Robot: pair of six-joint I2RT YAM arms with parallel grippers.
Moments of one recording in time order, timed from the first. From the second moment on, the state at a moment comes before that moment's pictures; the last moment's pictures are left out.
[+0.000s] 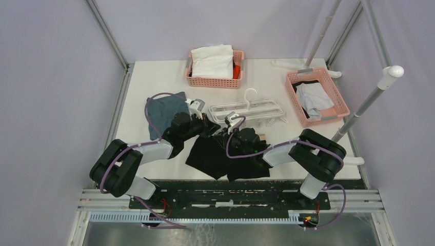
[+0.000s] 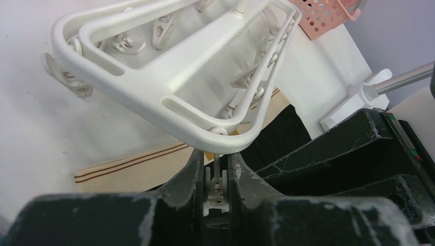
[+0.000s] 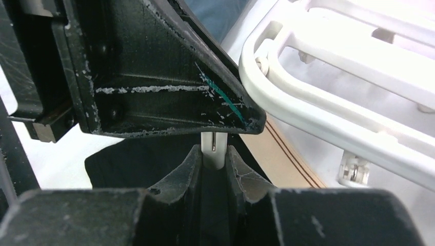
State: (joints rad) left arm -0.56 1.44 0.50 0.65 0.32 -0.46; right arm 0.93 1.70 0.56 0.93 0.05 0.25
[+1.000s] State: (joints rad) left arm -0.56 1.45 0.54 0.60 0.26 -0.45; right arm 0.94 1.29 0.65 0.13 0.11 0.03
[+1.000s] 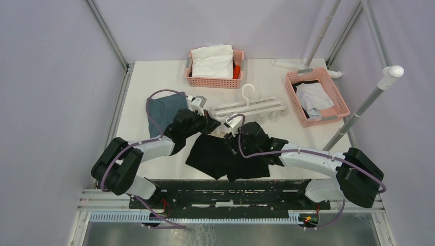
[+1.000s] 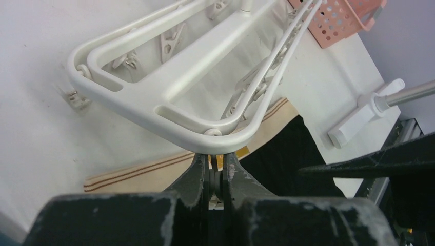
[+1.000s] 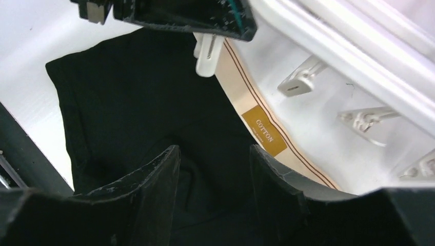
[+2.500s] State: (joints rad) left arm -0.45 1.59 0.59 0.71 0.19 -0.41; right arm 0.74 1.85 0.89 0.39 -0.34 0.02
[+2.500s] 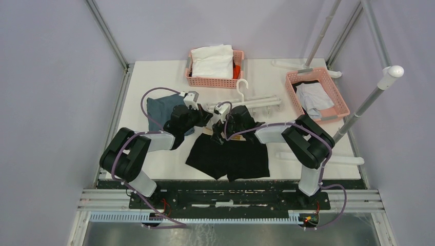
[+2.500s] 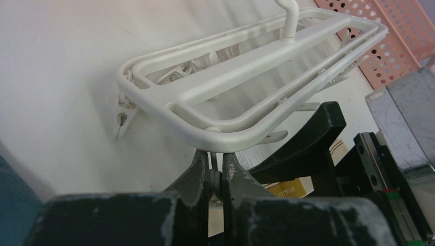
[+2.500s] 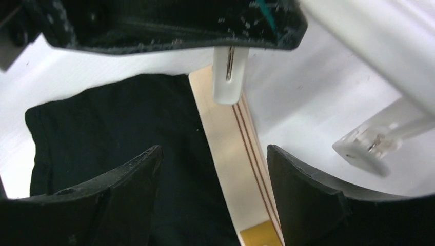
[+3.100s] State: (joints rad) left arm -0.44 1.59 0.59 0.72 0.19 -0.41; right arm 0.74 1.95 0.96 0.41 -0.36 -0.01
